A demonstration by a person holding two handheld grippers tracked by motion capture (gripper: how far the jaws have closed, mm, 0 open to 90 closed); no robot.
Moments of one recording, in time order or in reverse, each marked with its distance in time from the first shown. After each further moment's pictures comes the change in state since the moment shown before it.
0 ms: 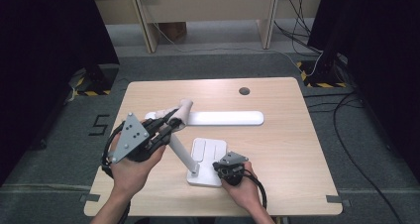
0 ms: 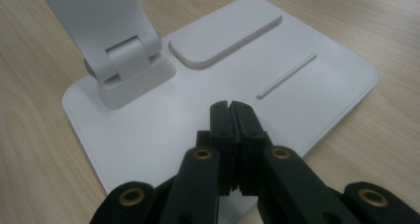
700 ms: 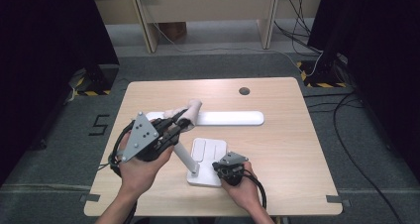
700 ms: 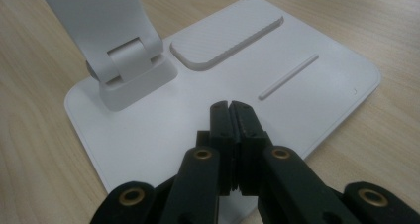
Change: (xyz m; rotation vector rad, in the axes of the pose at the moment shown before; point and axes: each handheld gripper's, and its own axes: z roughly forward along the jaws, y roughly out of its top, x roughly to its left) left arm -0.011 0.003 0.013 -0.003 -0.031 -0.005; right arm 0.001 0.000 0.001 -0.003 0.005 0.006
